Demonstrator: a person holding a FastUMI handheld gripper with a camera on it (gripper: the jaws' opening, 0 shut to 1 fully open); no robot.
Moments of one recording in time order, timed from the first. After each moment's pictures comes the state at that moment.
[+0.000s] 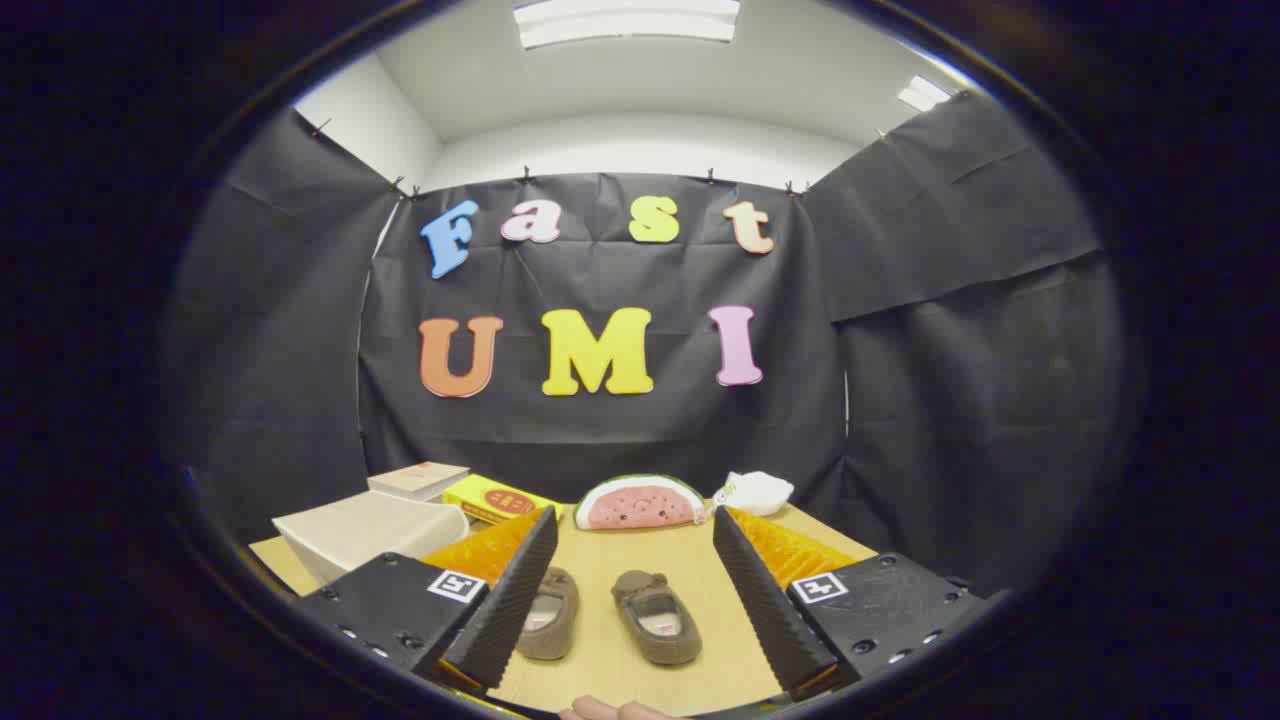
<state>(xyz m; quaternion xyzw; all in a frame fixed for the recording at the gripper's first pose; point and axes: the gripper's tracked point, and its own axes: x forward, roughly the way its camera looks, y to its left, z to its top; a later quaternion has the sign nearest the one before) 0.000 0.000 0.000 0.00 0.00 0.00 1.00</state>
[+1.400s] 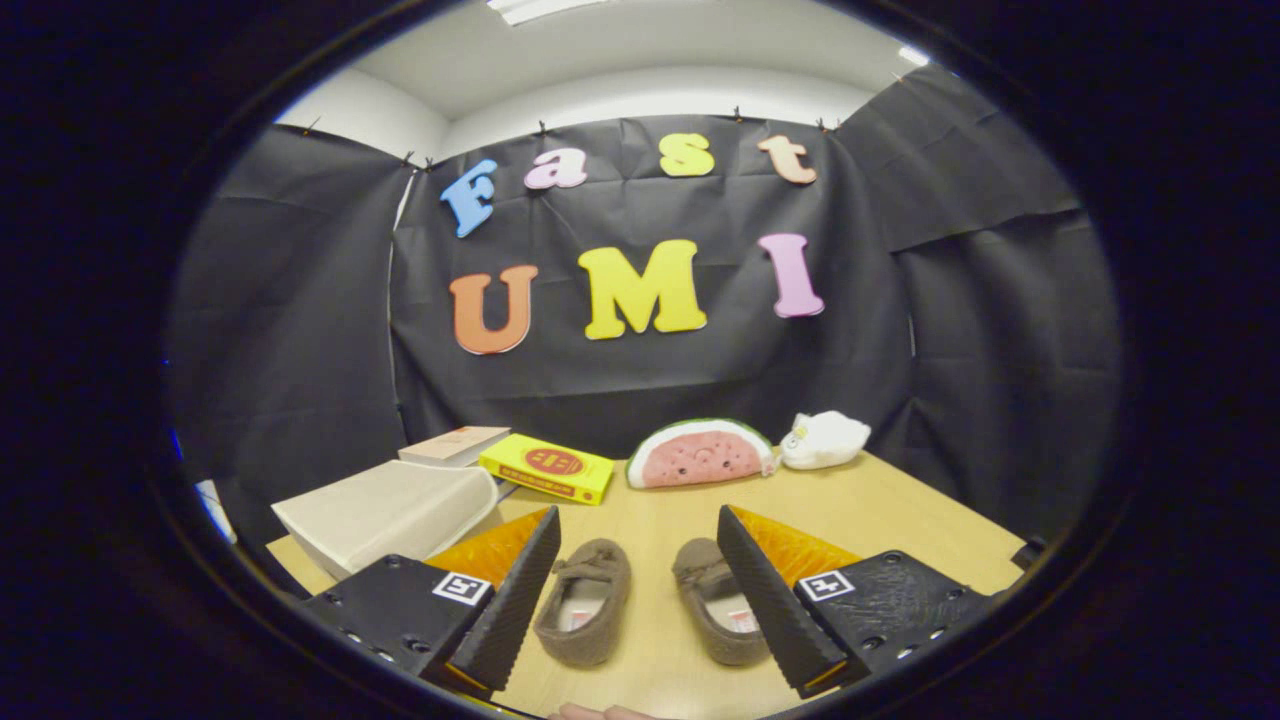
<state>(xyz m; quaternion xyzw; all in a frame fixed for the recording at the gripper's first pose) 0.092 0.058 -0.087 0.04 0.10 0.10 0.99</state>
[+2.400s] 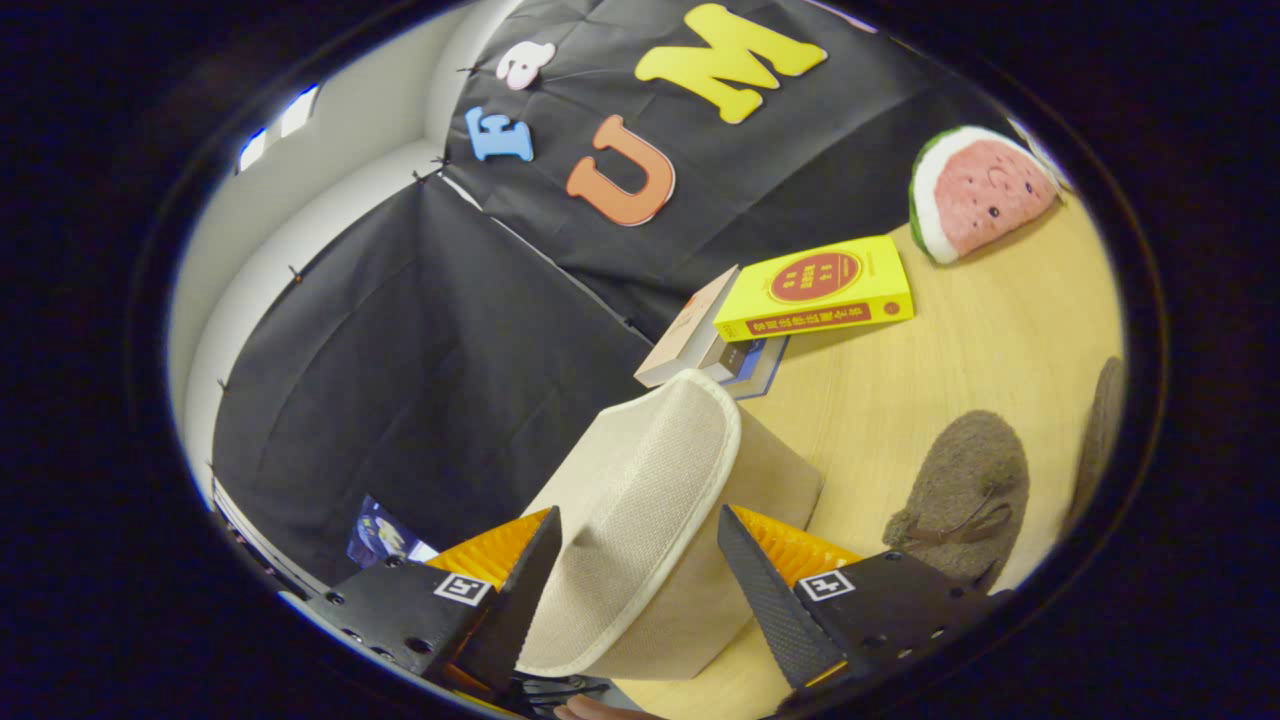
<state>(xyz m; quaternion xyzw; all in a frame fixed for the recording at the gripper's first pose) 0.158 0.243 -0.157 0.31 0.37 0.44 0.76</state>
